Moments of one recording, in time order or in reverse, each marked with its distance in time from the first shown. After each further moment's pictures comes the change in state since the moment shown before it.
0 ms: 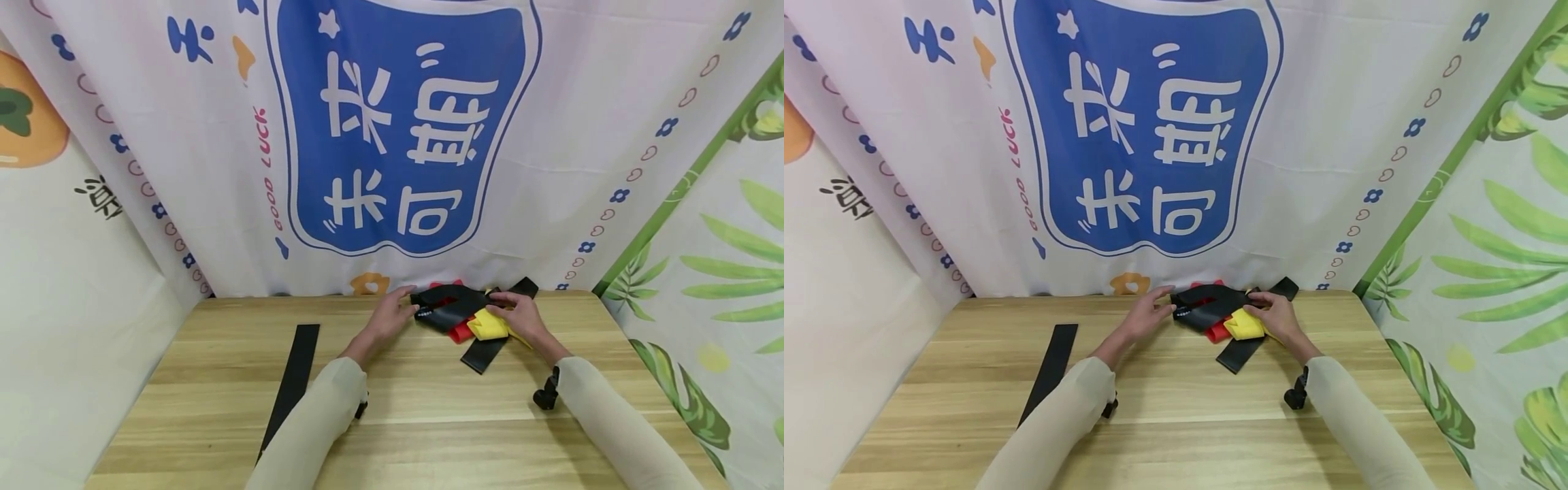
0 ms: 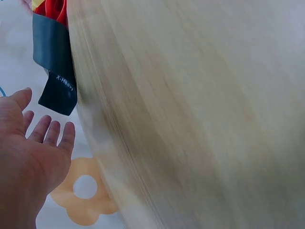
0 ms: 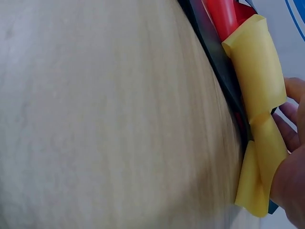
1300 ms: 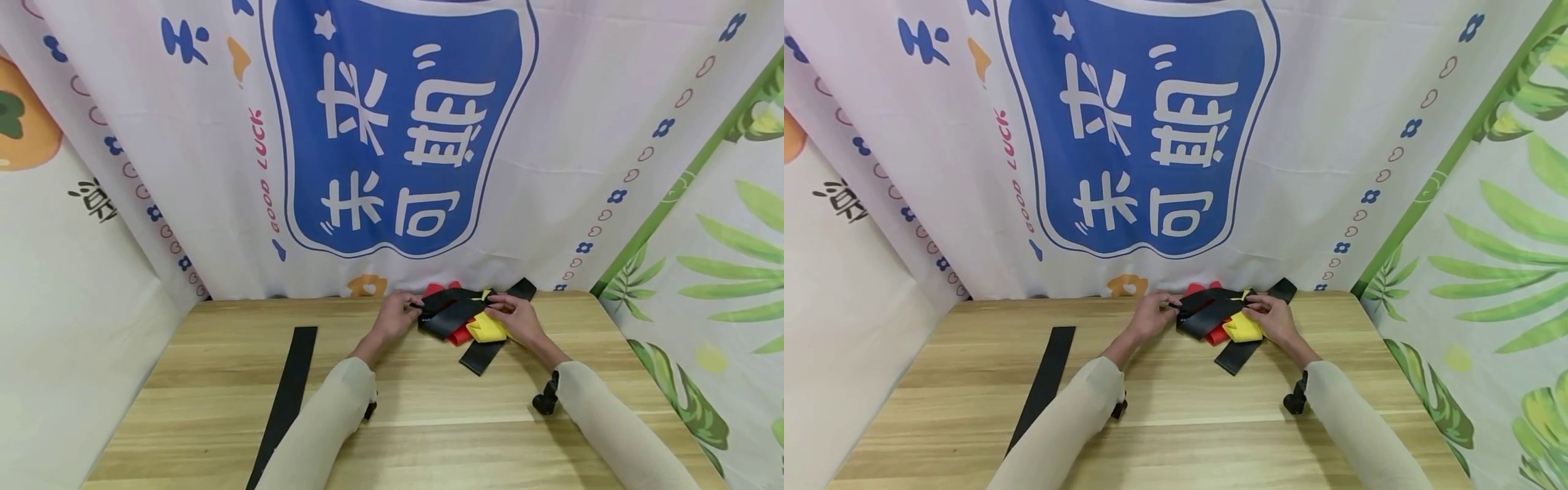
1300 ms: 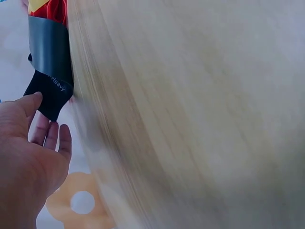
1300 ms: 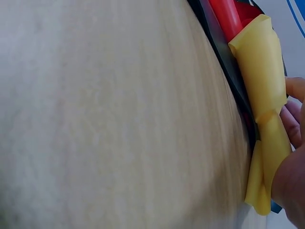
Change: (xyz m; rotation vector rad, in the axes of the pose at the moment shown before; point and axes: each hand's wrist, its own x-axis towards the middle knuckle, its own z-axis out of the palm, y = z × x) left_hand 0.009 0.003 0.017 0.136 0.108 0.103; right_hand -0.004 0.006 0.003 0.053 0.015 -0.031
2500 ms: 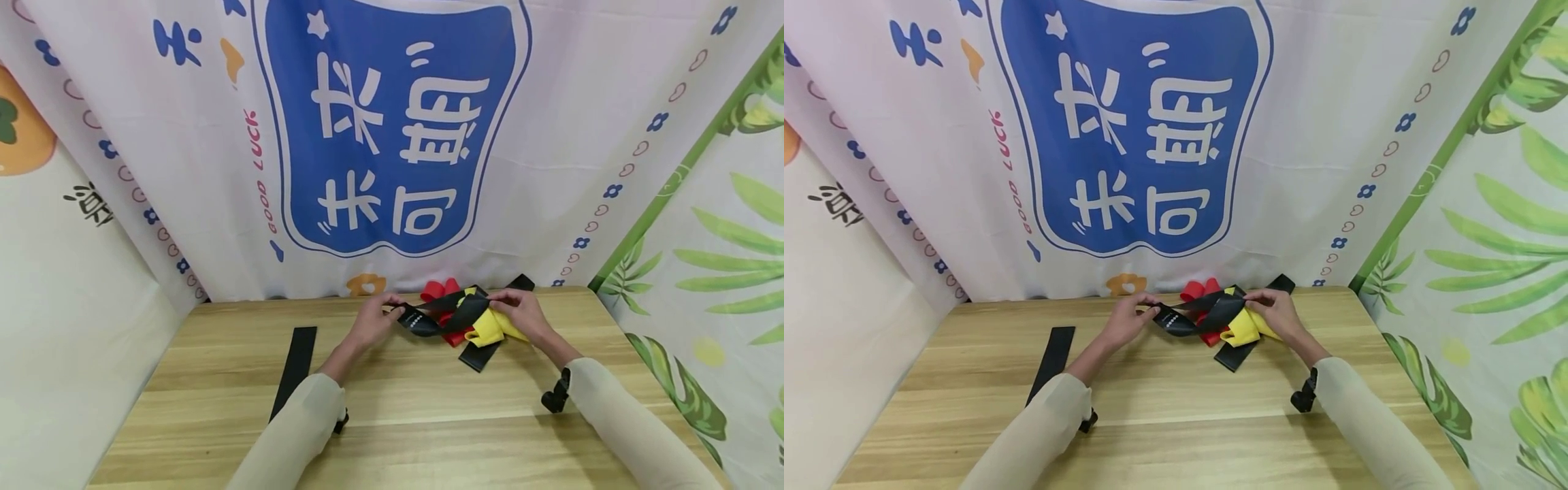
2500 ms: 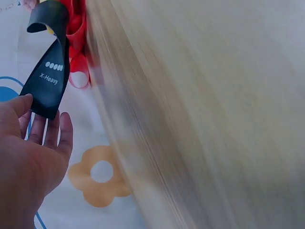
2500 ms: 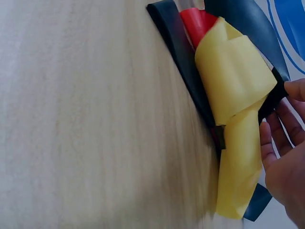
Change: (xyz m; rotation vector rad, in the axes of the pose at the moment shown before) left_hand -0.030 0.009 -0.043 -0.163 0.003 -0.029; right_hand -0.008 -0.026 -0.016 0.109 -0.026 -0.036
